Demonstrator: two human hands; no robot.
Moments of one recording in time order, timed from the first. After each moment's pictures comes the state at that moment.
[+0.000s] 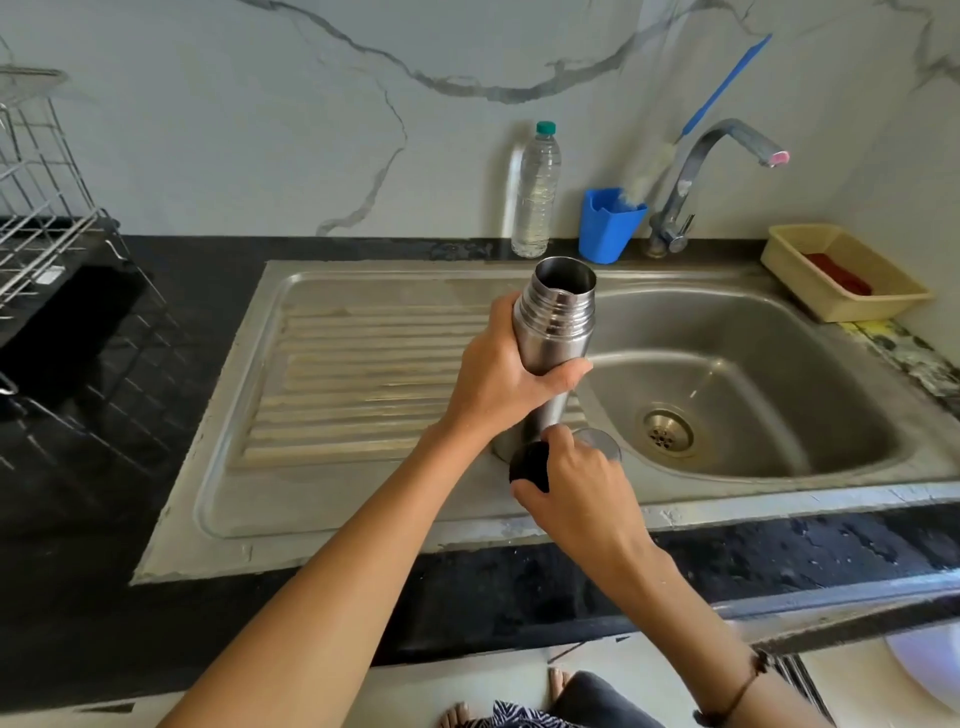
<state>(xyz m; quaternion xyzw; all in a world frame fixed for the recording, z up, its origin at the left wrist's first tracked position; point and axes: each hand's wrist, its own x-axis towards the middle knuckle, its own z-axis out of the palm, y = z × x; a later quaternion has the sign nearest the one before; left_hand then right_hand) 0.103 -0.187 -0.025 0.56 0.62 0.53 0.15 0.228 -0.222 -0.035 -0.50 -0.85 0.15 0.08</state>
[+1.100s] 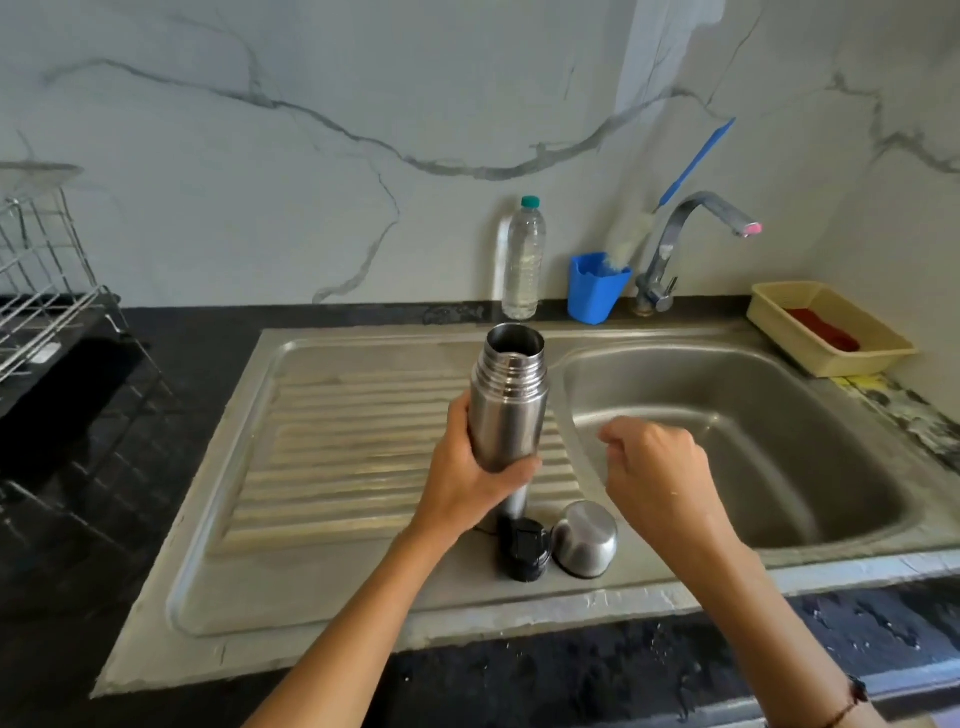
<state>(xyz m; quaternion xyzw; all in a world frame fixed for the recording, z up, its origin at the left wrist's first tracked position) 0.088 -0.189 -0.060 0.50 0.60 0.56 0.26 0.258 -0.150 0.008 -0.53 -0.83 0.06 0.16</state>
